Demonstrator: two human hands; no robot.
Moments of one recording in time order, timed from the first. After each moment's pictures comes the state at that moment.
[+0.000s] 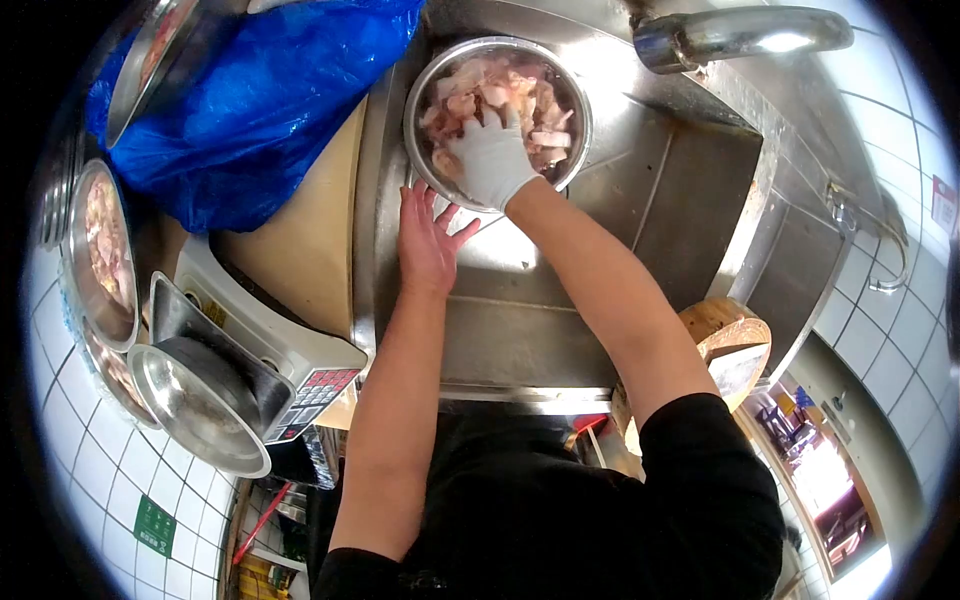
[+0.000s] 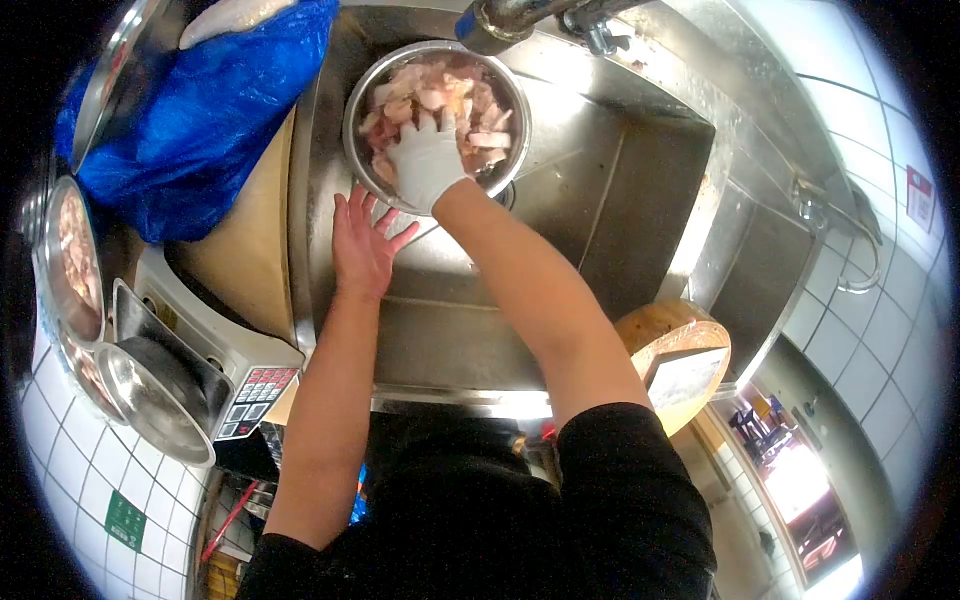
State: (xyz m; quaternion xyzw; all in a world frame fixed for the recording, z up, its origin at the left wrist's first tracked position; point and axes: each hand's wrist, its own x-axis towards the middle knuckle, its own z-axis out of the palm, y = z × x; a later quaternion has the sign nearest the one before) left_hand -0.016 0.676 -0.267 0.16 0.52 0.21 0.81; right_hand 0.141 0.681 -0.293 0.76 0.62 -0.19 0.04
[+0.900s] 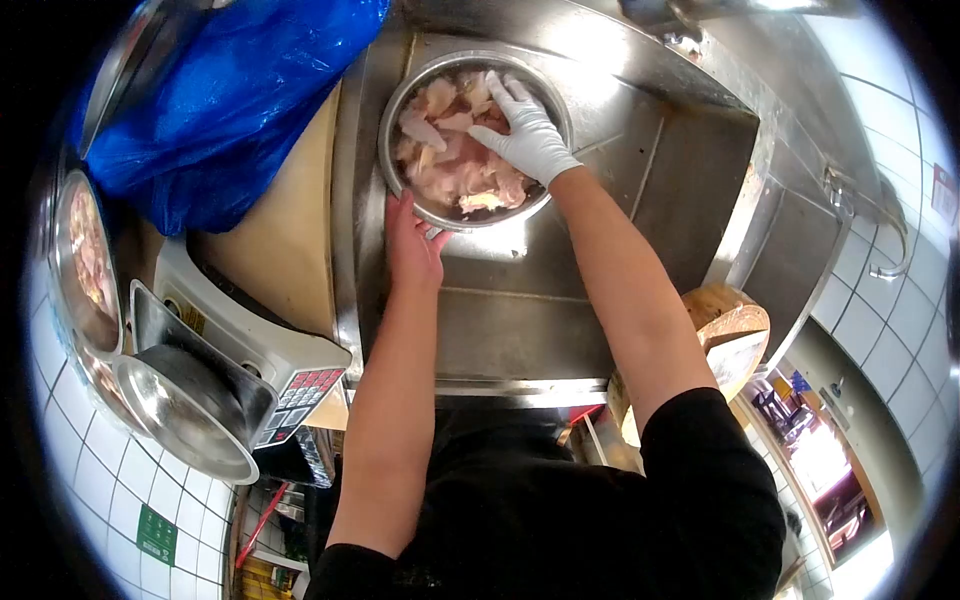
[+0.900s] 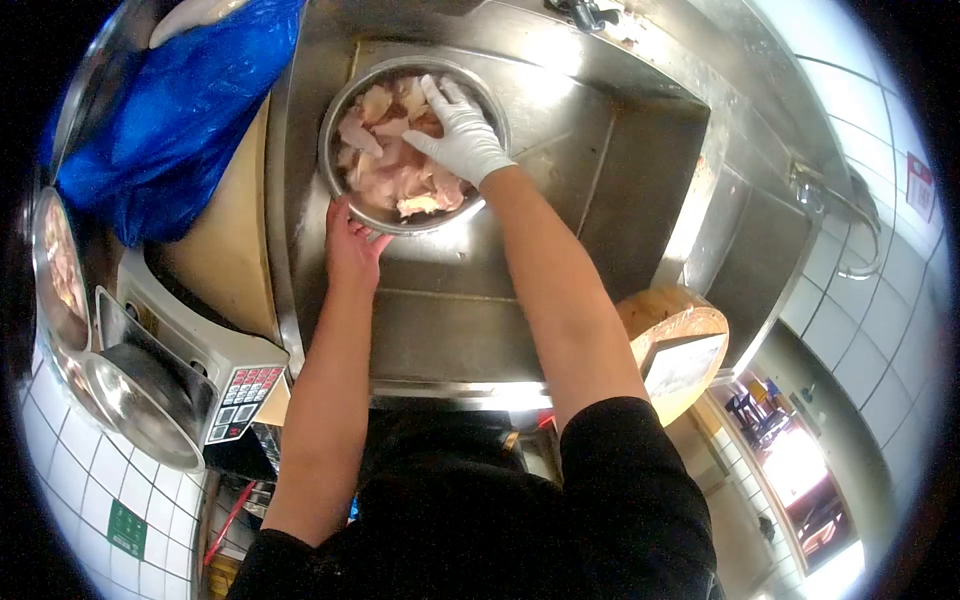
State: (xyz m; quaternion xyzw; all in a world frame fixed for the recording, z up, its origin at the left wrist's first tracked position) left_hand -0.031 0.658 -0.297 0.15 0.58 0.22 0.77; right_hand 0.204 0.634 -0.344 0.79 0.49 -0.30 -0.24
